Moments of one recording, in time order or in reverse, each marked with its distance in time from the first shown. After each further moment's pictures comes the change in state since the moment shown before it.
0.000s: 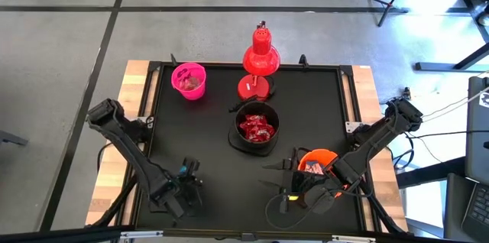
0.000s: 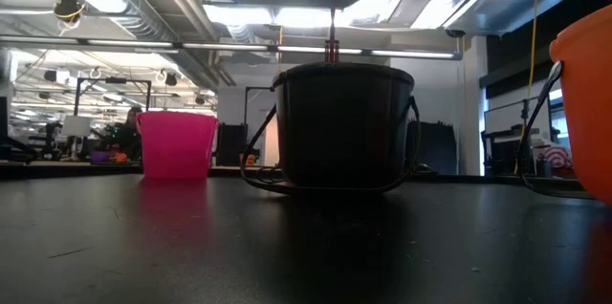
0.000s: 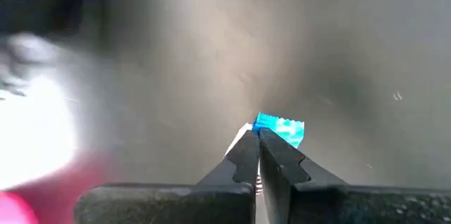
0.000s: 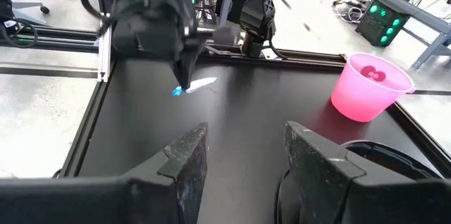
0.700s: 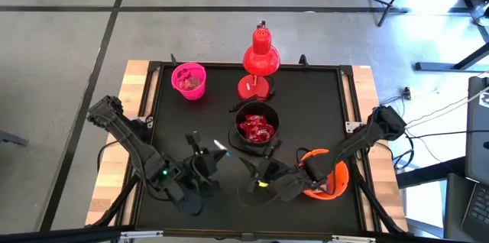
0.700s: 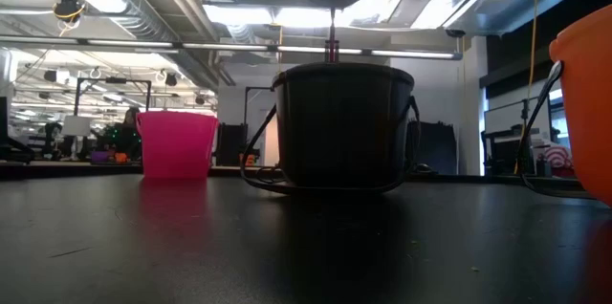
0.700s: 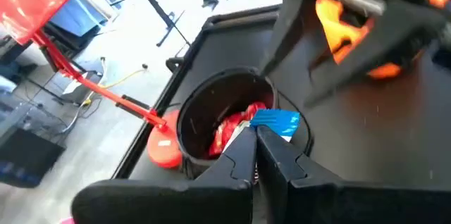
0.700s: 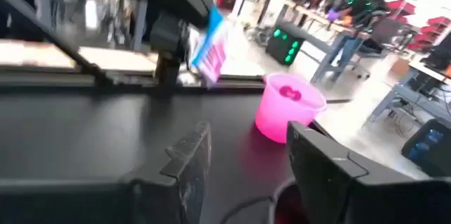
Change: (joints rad) left arm 0.096 -0.026 0.365 -0.013 -0.728 -0.100; right arm -0.142 0.186 0.000 0.344 0.221 -0.209
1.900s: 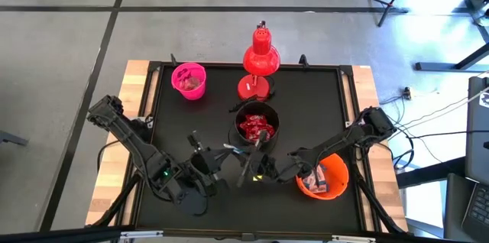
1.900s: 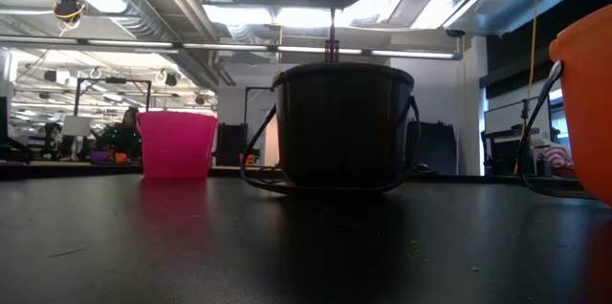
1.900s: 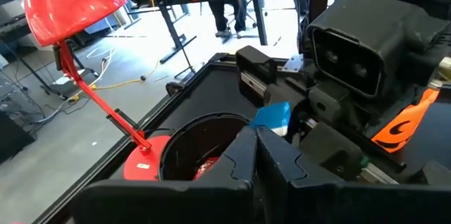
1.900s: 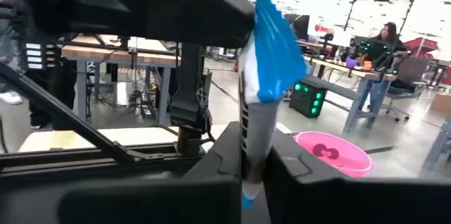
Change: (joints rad) left arm 0.022 0.001 -0.012 0.259 -0.116 -0.019; right arm -0.106 0.110 -0.098 0.698 -0.189 -0.263
